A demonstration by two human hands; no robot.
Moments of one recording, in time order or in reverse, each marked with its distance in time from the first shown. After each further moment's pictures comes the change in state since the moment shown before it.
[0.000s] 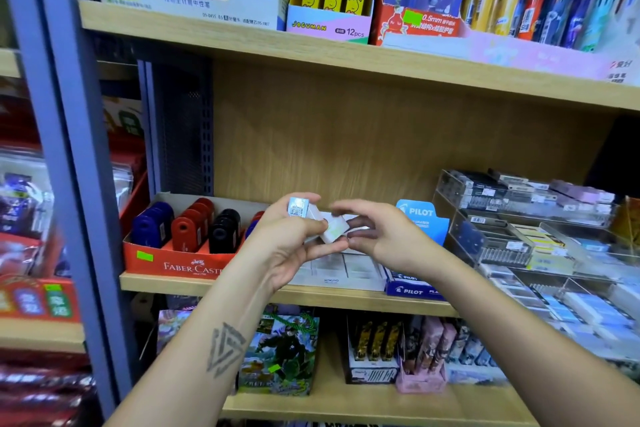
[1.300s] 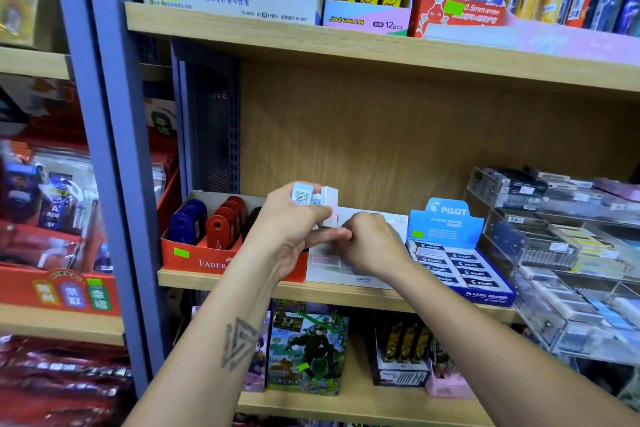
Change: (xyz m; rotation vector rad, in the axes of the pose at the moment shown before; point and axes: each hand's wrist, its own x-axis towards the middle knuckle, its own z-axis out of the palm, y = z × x) left_hand -0.001 0.023 -0.025 0.185 0.123 0.119; right_hand 0.040 -0.017 0.073 -0.447 0.069 0.306
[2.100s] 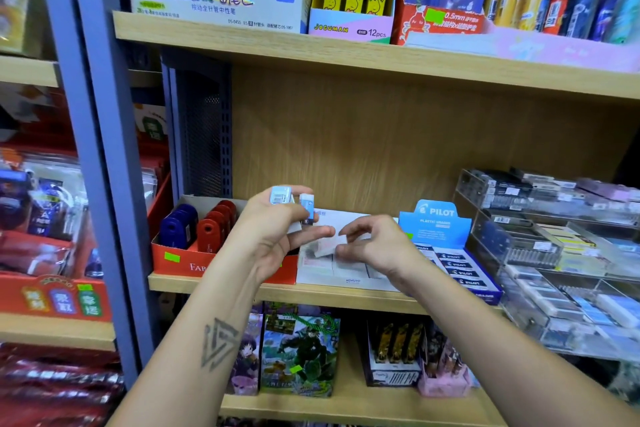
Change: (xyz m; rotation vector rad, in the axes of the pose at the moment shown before) left_hand -0.002 0.004 -0.009 -0.091 0.012 -0.022; right_hand -0.014 0.029 -0.013 0.738 -0.047 0.103
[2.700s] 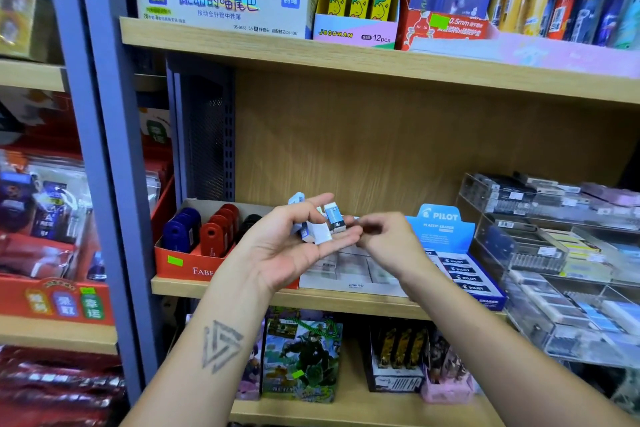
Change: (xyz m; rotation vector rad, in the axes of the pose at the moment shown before) left_hand -0.004 -0.004 0.006 -0.435 -0.253 -0.268; right_hand -0.001 -0.011 0.000 -0.107 0.150 -0.089
